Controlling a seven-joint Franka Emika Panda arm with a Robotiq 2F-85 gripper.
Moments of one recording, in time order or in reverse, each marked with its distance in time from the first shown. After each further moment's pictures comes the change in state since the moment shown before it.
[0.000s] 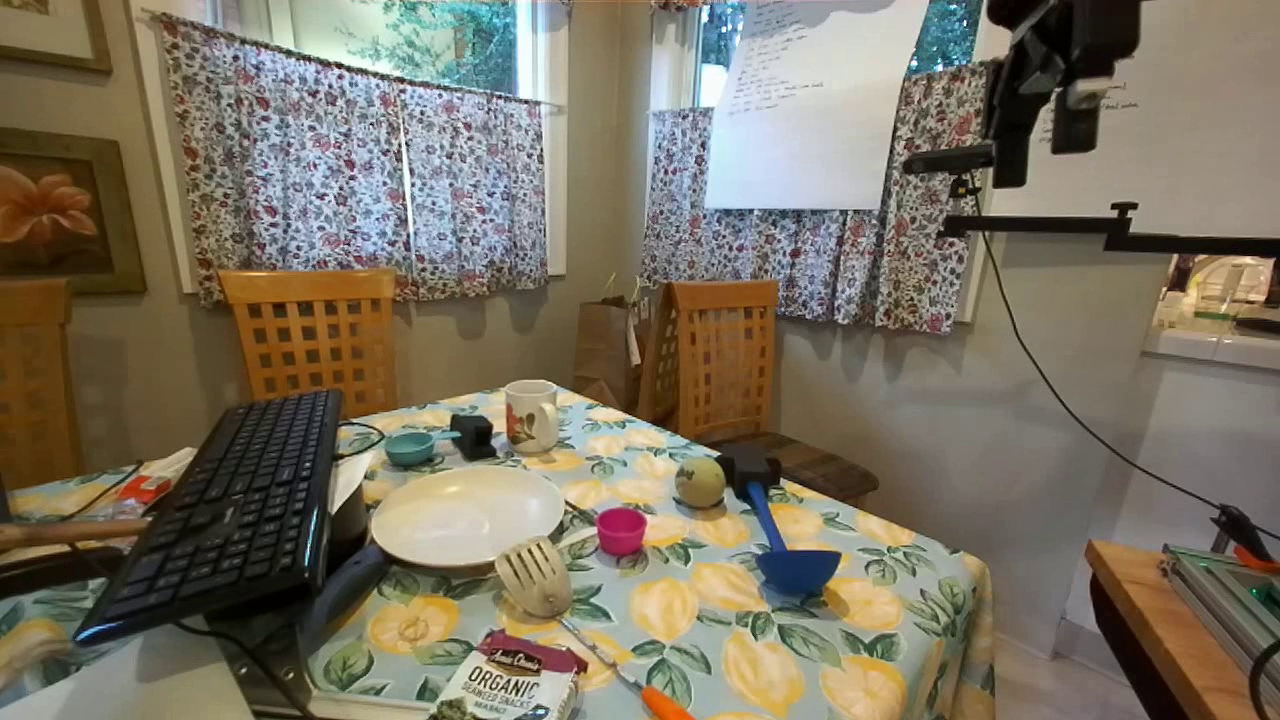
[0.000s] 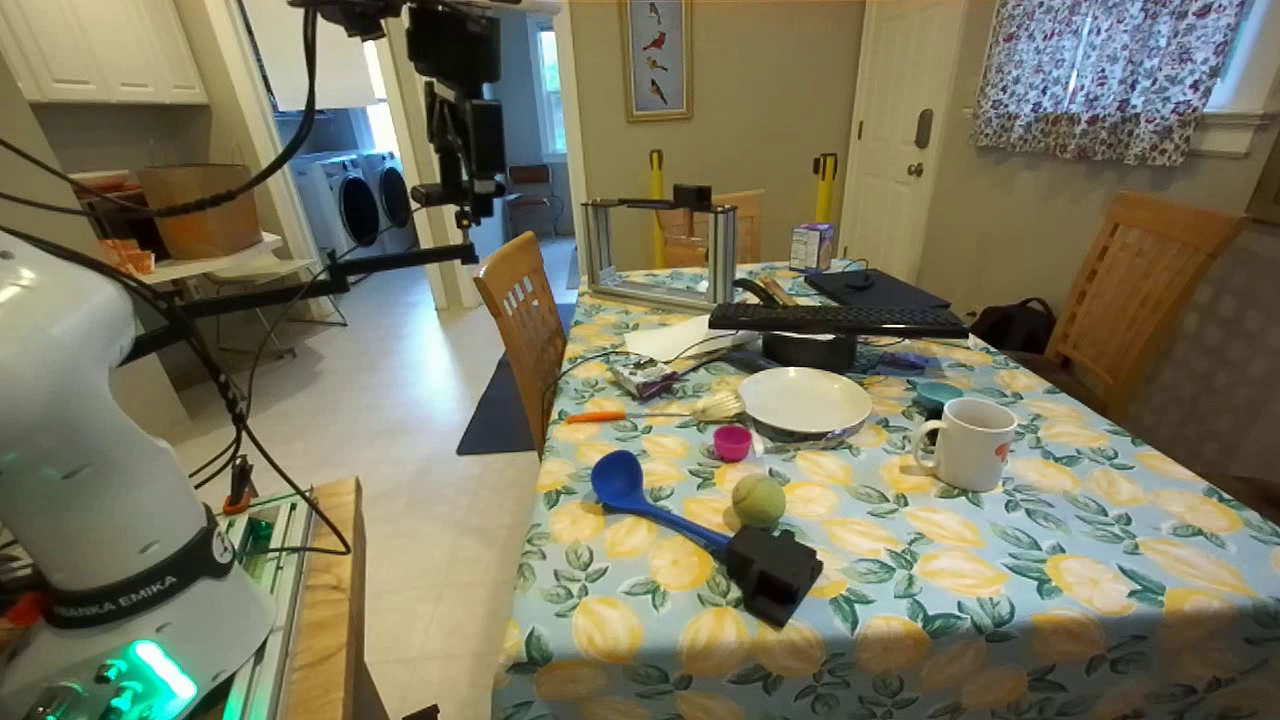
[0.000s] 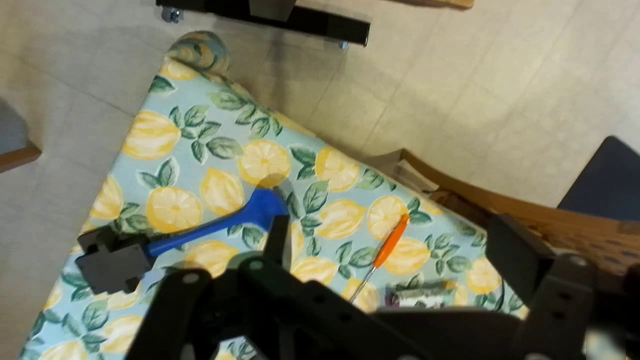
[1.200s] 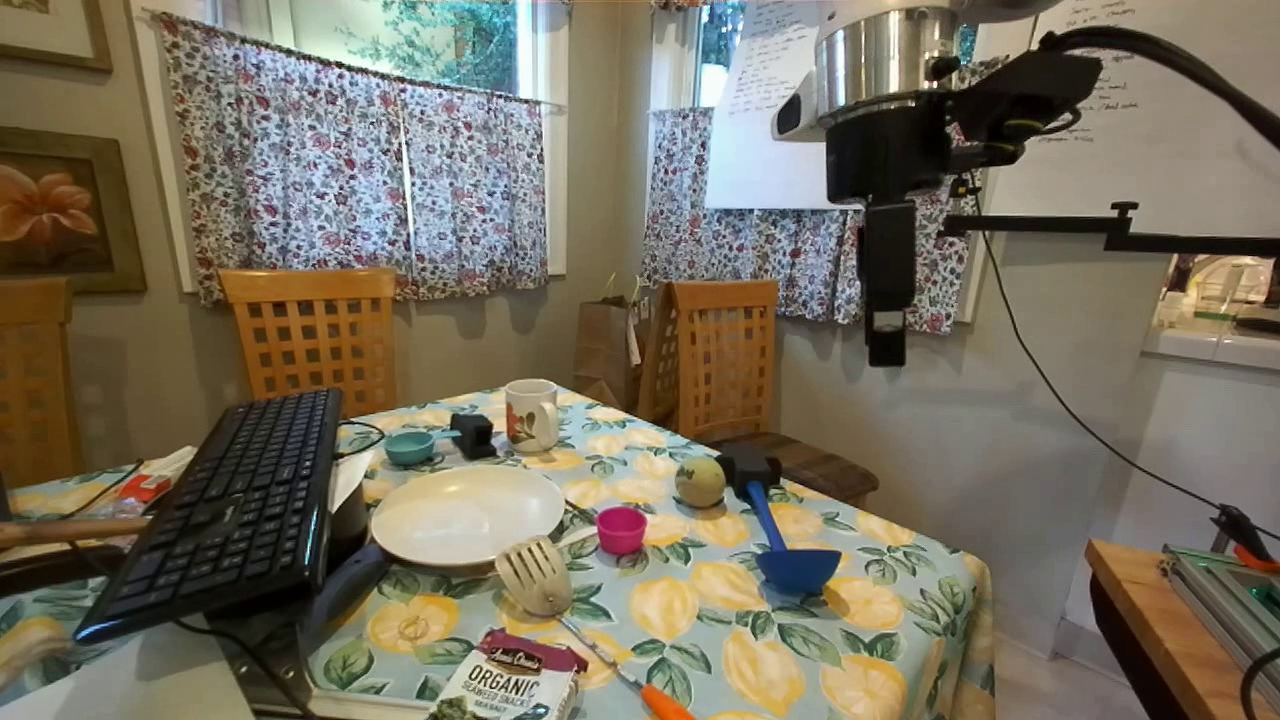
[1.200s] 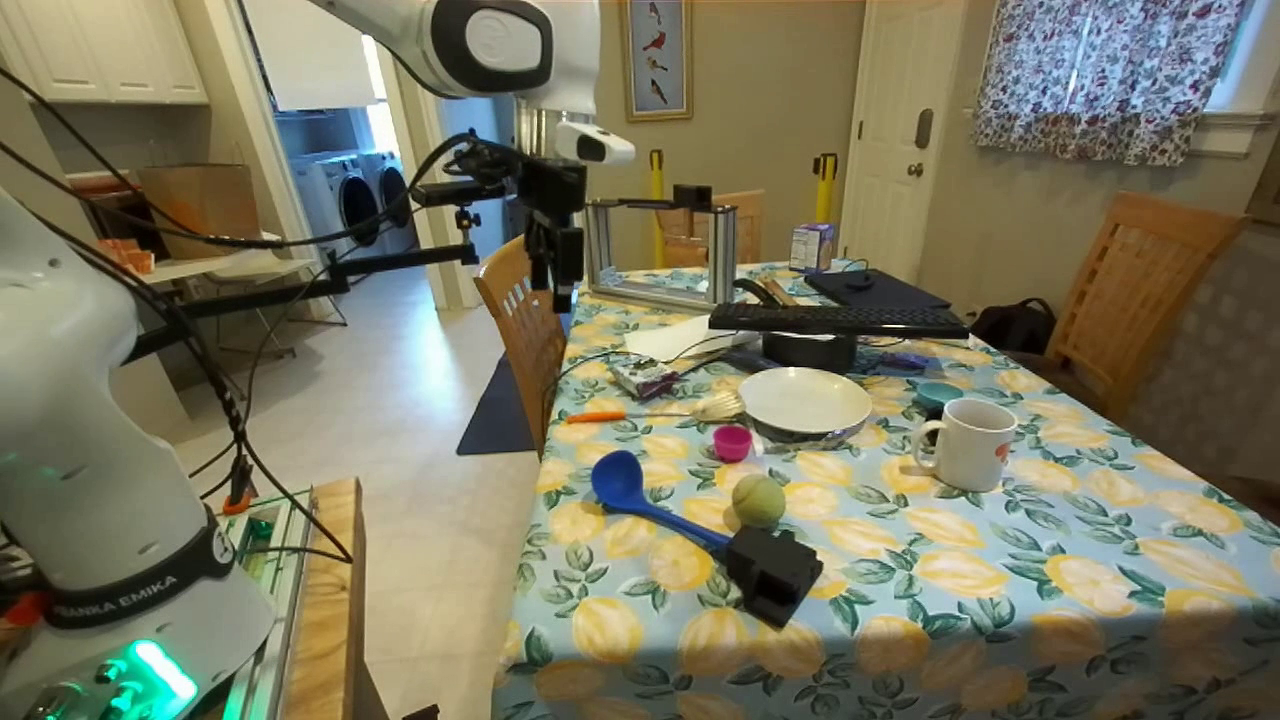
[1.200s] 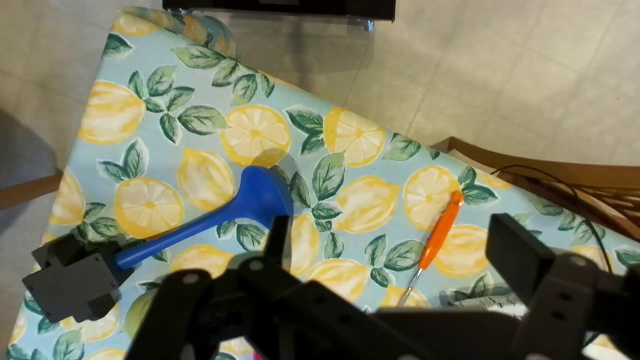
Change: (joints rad) arm -0.010 0.373 0.155 0.007 -0.036 0.320 0.231
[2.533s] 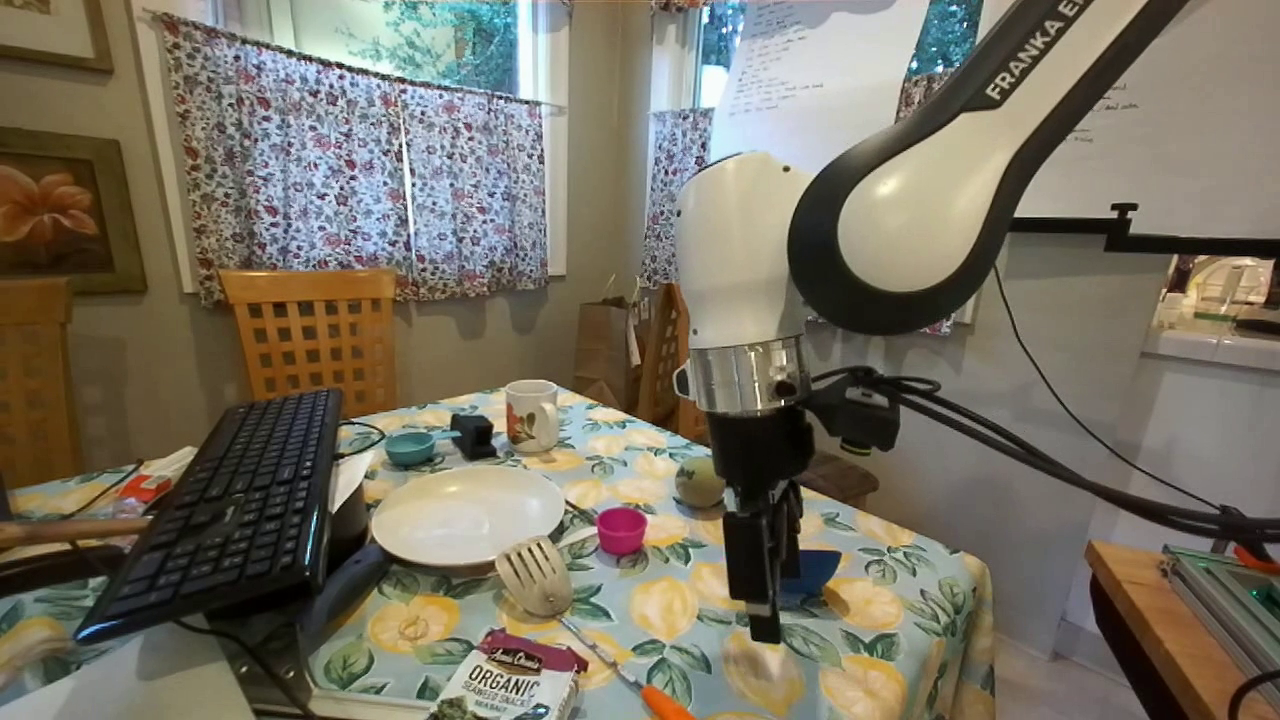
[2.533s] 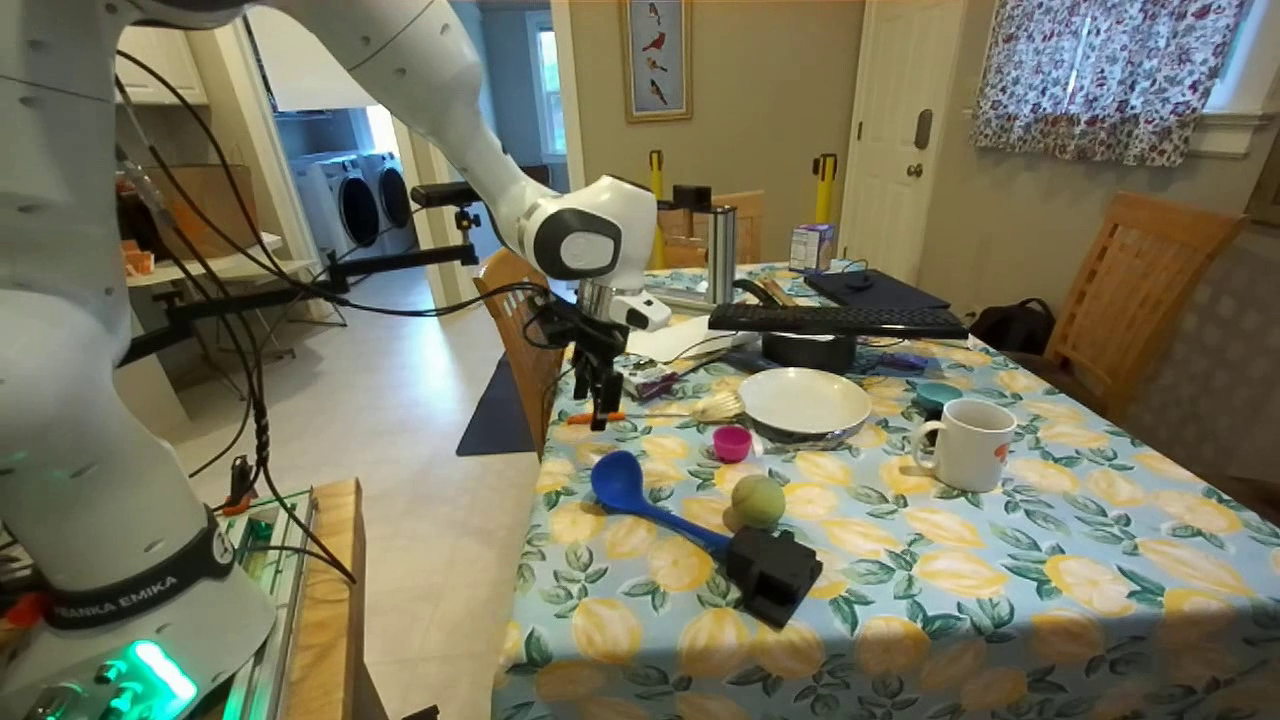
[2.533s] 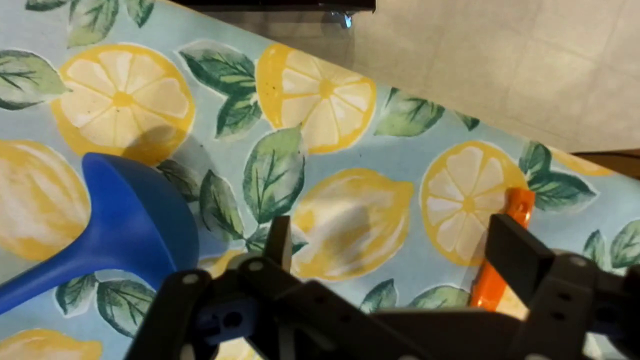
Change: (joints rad) arm 0.068 0.536 -0.009 0.102 0.026 0.353 0.082
